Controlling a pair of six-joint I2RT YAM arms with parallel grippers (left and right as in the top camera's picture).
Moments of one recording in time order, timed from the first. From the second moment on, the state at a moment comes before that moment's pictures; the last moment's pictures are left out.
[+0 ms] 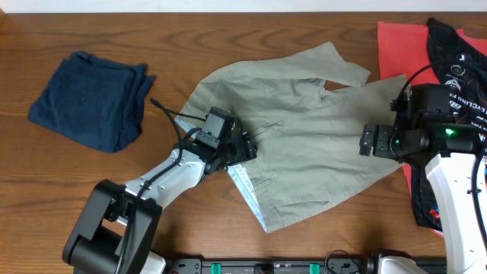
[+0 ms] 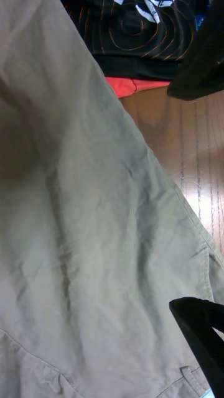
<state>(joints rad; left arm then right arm) -0.48 1.64 0.77 -0.18 0.28 -0.78 -0.07 1.29 1.09 -1.05 -0.04 0.13</state>
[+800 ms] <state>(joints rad) -0.49 1.69 0.77 -0.08 0.20 -0.82 -0.07 1.29 1.09 -1.07 -0.04 0.13</state>
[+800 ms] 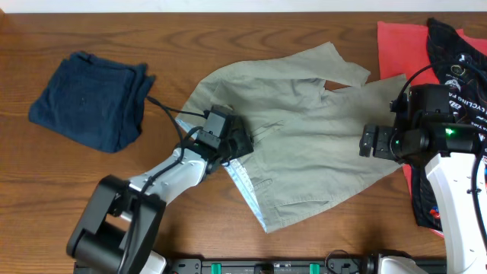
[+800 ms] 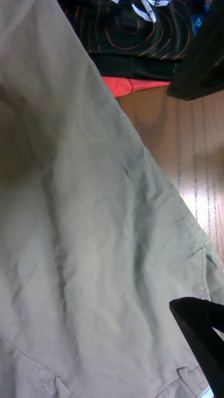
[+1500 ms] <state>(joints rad) -0.49 1.54 0.78 -0.23 0.18 -0.78 -0.07 1.29 1.09 -1.08 -0.04 0.13</state>
